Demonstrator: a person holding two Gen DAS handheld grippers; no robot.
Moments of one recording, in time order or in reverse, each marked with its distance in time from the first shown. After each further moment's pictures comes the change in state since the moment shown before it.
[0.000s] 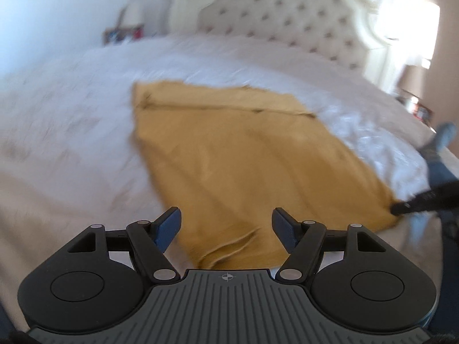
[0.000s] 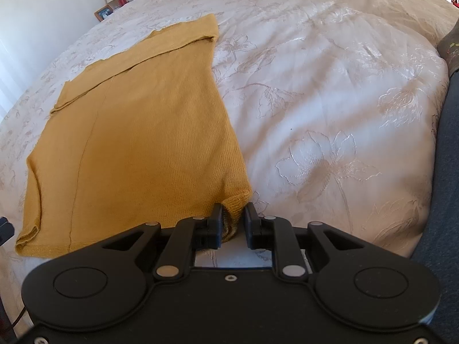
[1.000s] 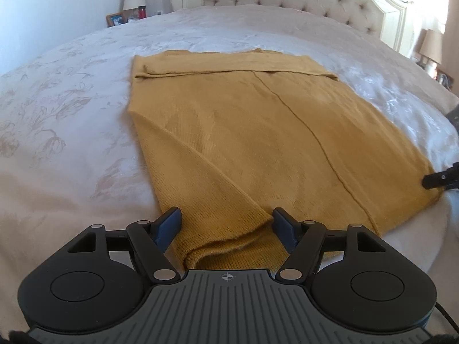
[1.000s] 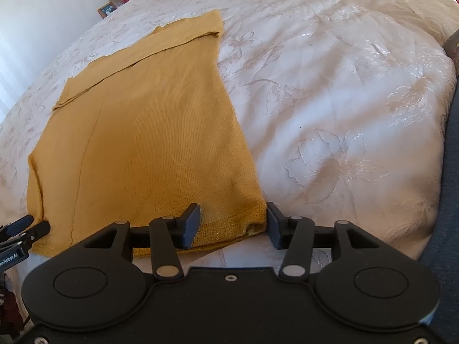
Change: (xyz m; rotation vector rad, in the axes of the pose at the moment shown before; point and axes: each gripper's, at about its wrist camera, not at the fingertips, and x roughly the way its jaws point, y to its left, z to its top) left arm 0.042 -0.013 -0.010 0.099 0.094 0.098; right arm 0.004 0.005 -0.001 -0.005 0.014 0.014
